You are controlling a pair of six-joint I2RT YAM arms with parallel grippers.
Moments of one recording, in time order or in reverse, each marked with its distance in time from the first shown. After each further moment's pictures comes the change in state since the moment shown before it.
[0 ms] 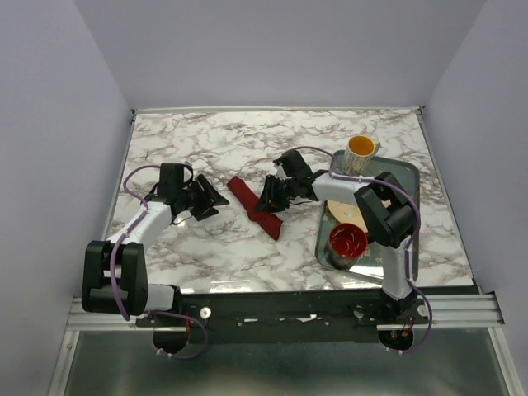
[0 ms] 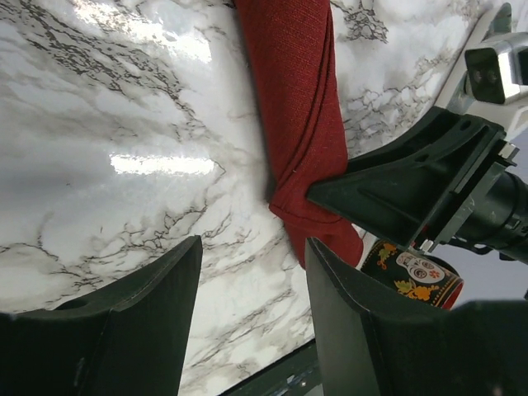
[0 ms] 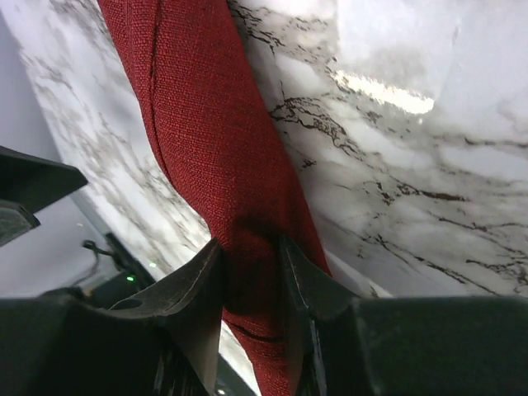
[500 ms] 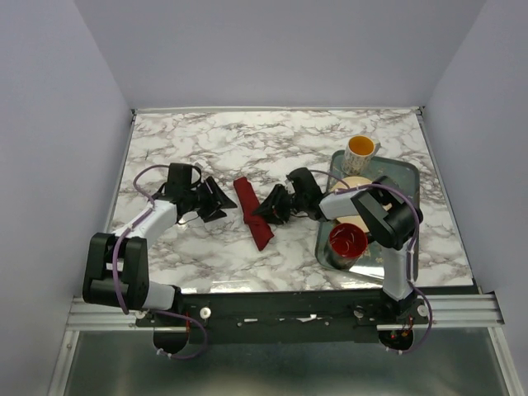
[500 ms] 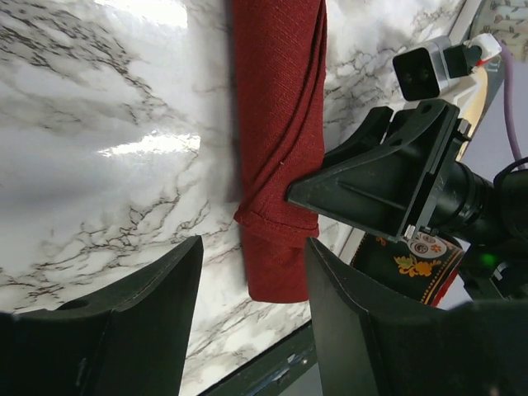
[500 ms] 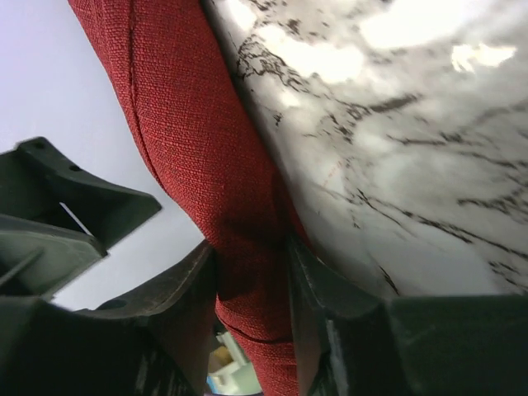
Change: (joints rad) left arm -0.050 0.039 0.001 0.032 0.053 0.000; right arm -0.002 -0.037 -0.310 0.483 -0.057 0.490
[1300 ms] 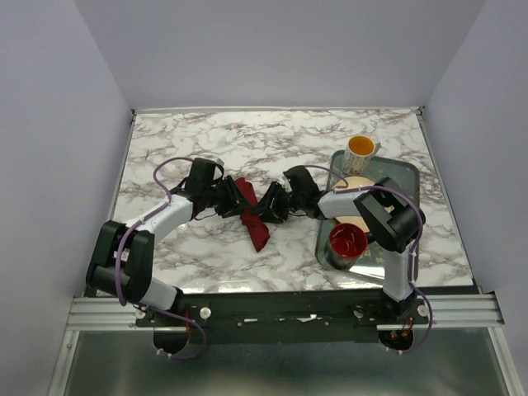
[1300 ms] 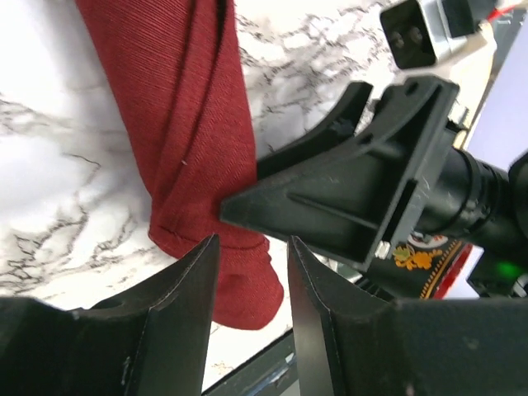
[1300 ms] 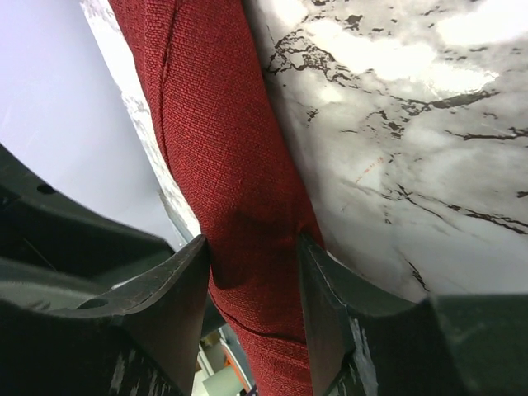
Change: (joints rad) left arm -0.193 0.068 0.075 0.033 -0.064 -0.048; right arm 0.021 -0.032 0.009 -0.027 0.047 -0.057
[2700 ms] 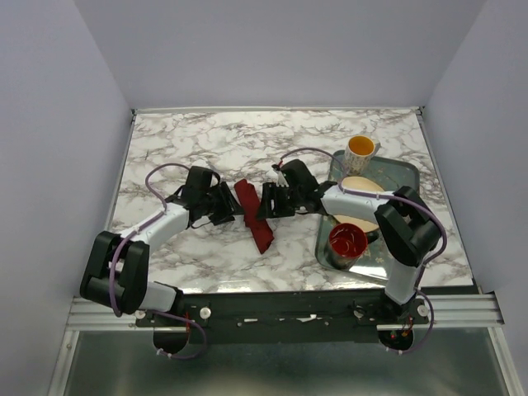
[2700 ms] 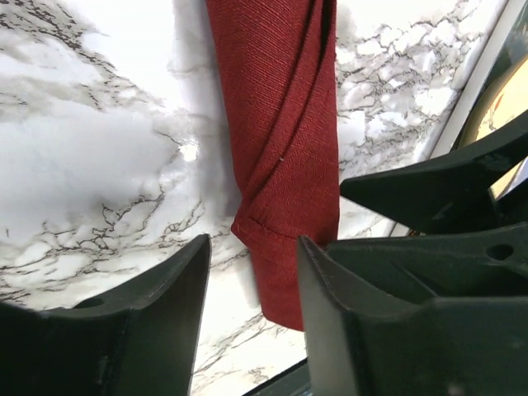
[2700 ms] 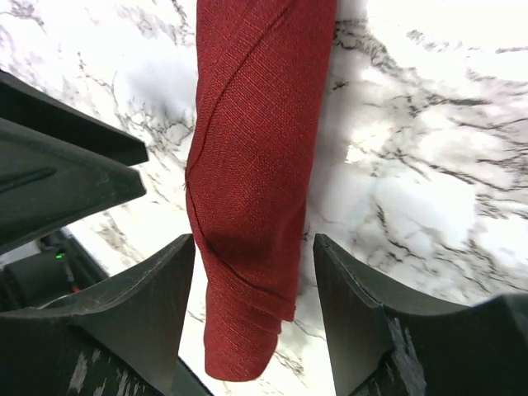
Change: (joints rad) left arm 0.000 -0.056 -0.088 -0.008 -0.134 0.024; right arm 0.053 -0.154 0.079 -0.361 0.153 -0.560
